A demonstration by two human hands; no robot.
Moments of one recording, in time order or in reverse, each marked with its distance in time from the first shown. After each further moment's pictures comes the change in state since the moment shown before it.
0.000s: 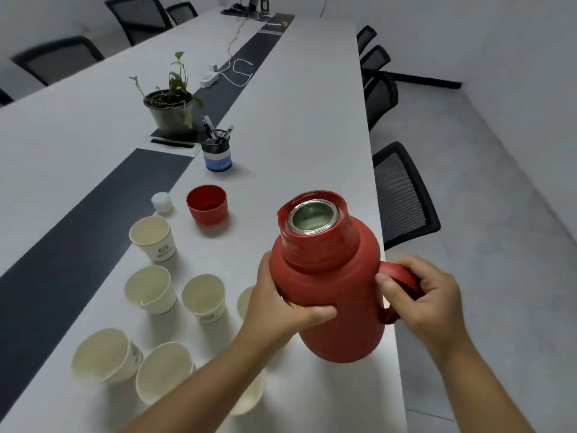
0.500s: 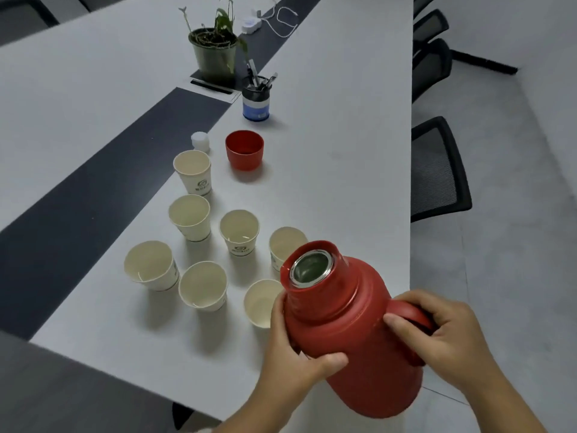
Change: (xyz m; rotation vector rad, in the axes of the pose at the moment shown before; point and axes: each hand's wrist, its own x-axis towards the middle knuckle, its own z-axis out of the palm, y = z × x) left_hand -0.128 -0.063 0.005 -0.257 0.116 -0.210; right_hand -0.083 -0.011 0.000 -0.146 -0.359 0.088
